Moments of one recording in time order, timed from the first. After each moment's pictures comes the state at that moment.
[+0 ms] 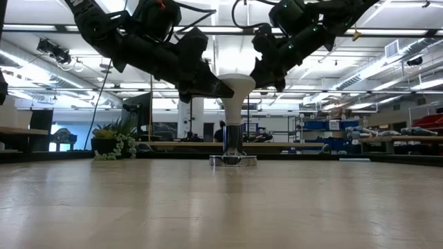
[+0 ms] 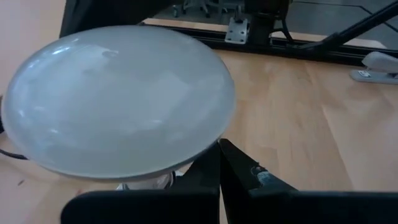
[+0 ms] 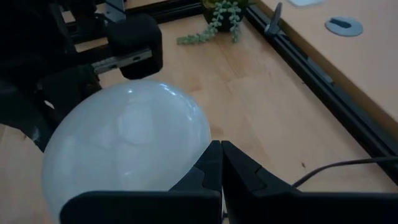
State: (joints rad) left arm 0.10 1.59 0.72 0.55 -0.08 -0.08; right arm -0.35 1.51 0.98 -0.03 -0.07 0.05
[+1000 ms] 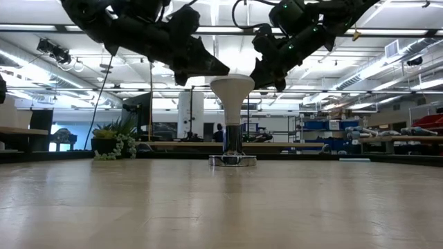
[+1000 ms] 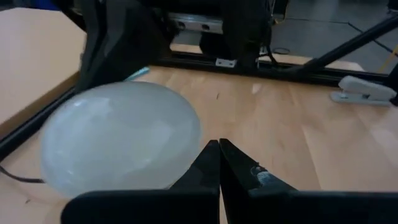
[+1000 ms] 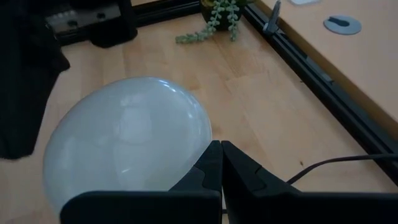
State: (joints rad) left arm 0.07 1.46 0.72 0.49 -0.10 -0.09; right arm -0.35 1.50 0.98 -0.04 -0.07 0.05
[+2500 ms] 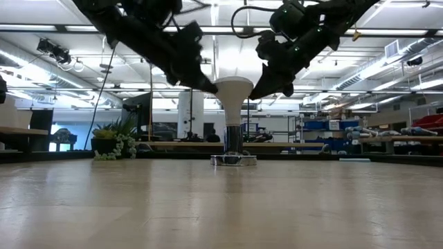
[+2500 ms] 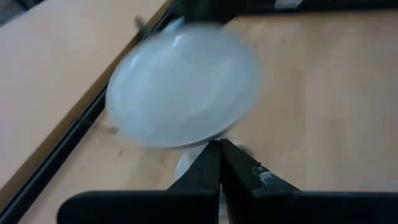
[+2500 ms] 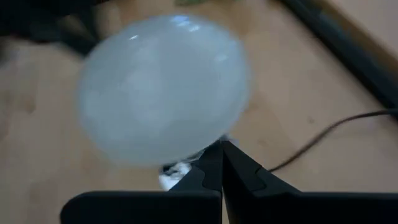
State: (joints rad) left arm 0.11 1.45 0.80 0.18 -0.28 0.05; right arm -0.35 1.49 0.98 -0.18 -0.11 0.10
